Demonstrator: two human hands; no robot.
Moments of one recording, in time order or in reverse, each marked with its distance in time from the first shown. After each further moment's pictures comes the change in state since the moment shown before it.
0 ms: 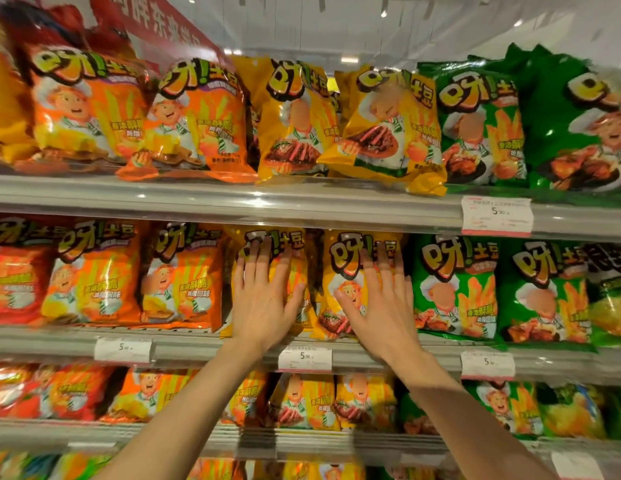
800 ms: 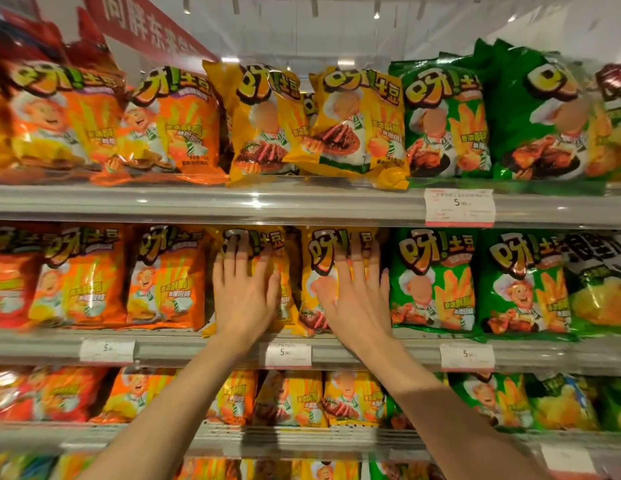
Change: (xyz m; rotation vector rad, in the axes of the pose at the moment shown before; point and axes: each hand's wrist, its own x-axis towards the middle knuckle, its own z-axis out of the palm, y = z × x) left_hand 0.002 0.013 -0.005 0.050 0.054 -0.065; right_hand 0.000 -0.010 -0.014 -0.026 0.002 -0.030
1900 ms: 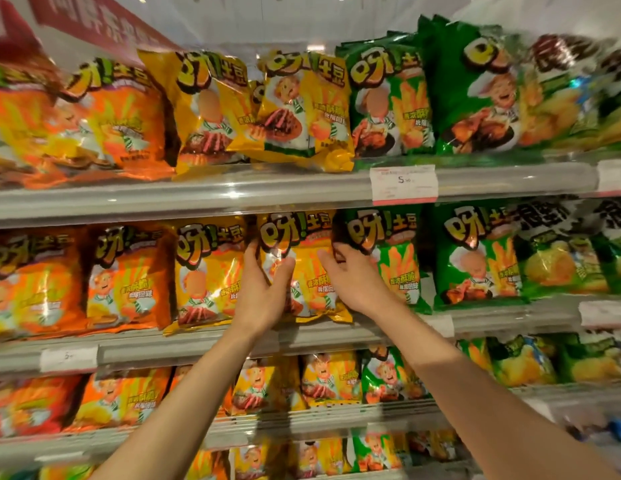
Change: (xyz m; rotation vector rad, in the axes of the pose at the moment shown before) left_hand -0.010 0.089 -0.022 -0.966 -0.239 -0.338; right_hand 0.005 0.048 -0.045 0.653 -0.223 0.226
